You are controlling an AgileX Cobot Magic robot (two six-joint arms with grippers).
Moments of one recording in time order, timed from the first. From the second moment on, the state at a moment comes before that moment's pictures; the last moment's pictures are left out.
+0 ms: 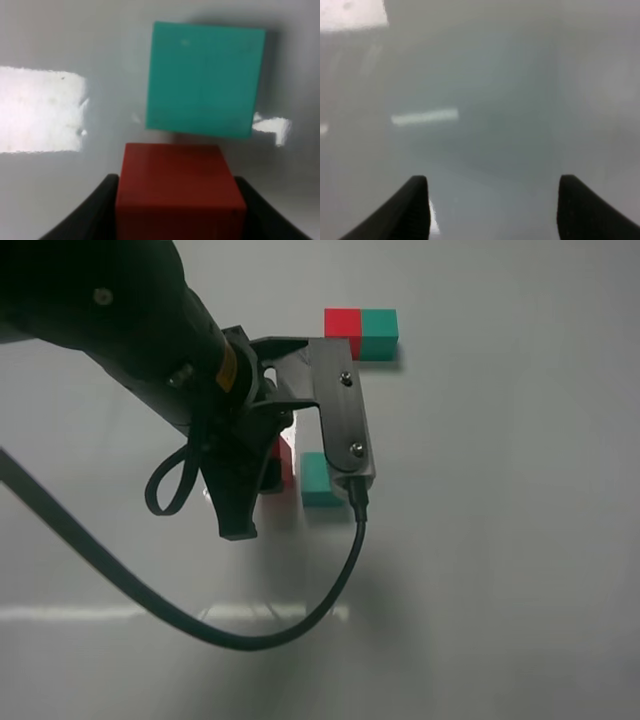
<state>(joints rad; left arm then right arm) -0.94 1.60 -1.56 0.50 1.01 0.48 -0.06 0.00 -0.50 -0.08 1.05 0.07</state>
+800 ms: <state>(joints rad) -0.94 1.65 -1.56 0.47 0.94 0.48 -0.06 0.00 -0.50 -0.08 1.05 0.07</state>
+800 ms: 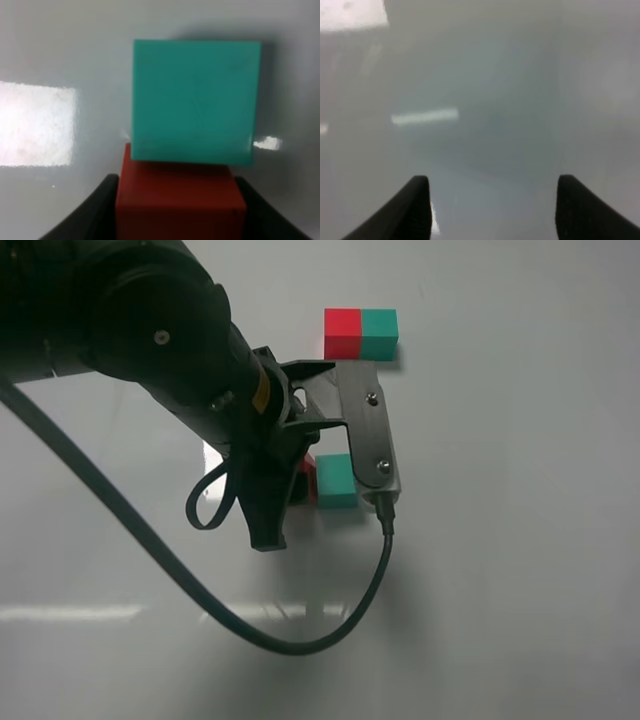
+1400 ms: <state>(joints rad) -0.94 1.65 -1.56 0.45 0.95 0.48 -0.06 0.00 -0.50 -0.08 1.05 0.07</state>
